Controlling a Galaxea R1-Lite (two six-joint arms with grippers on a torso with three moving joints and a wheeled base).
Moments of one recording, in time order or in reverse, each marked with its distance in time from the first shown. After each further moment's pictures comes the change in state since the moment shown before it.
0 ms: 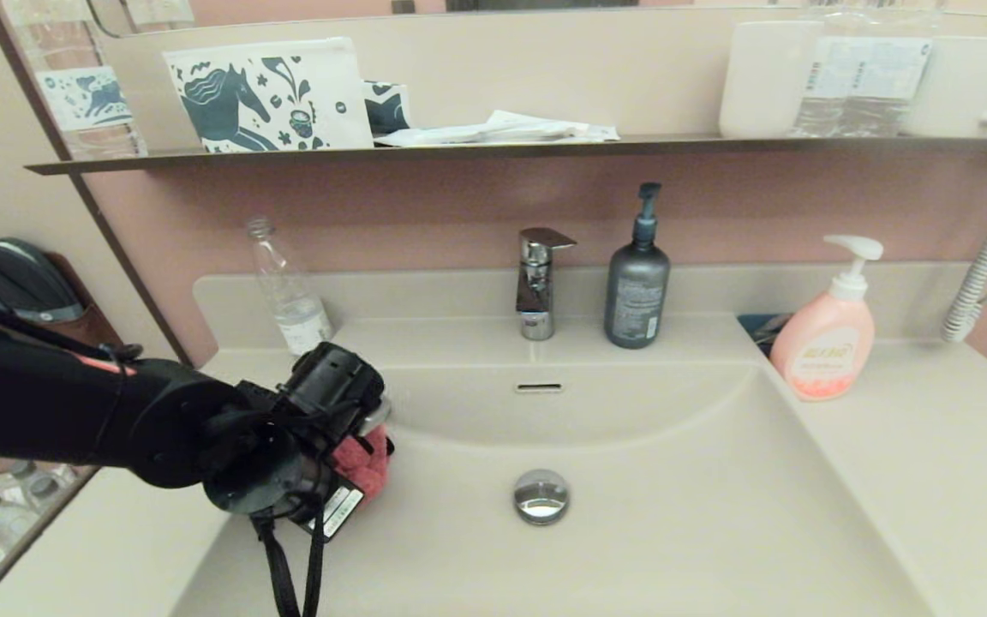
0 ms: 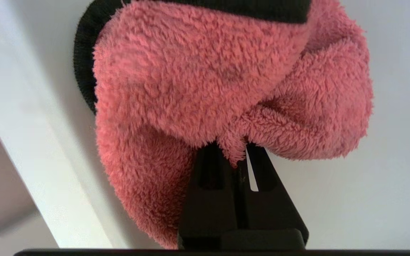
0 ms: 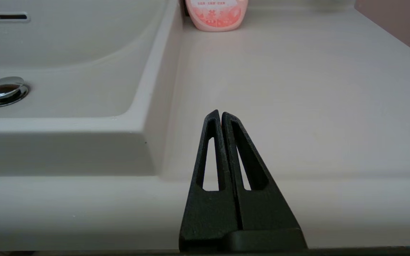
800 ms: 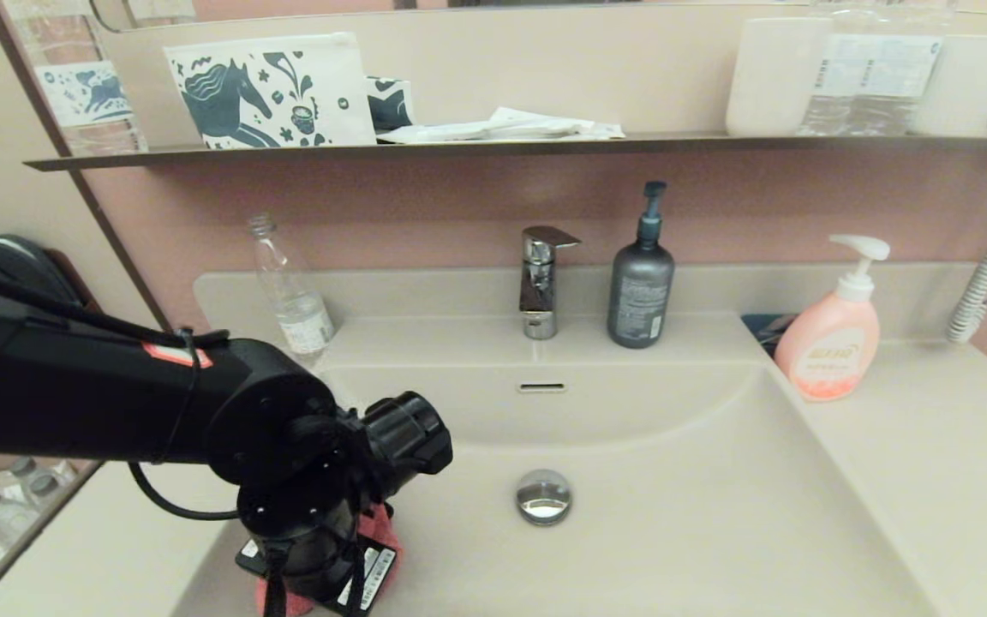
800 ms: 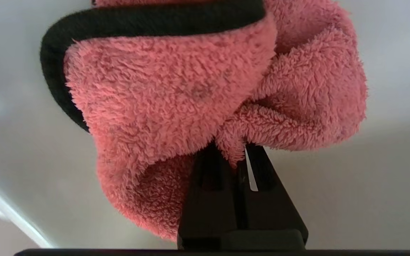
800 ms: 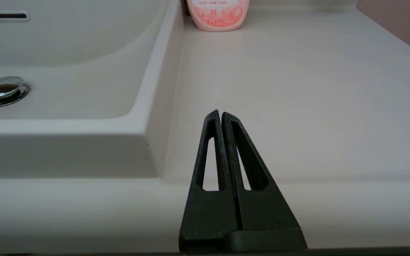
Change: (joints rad) left arm -0.243 0.038 -0.178 0.497 -0.160 -0.534; right arm 0.000 0.000 0.000 0.000 0.000 0.000
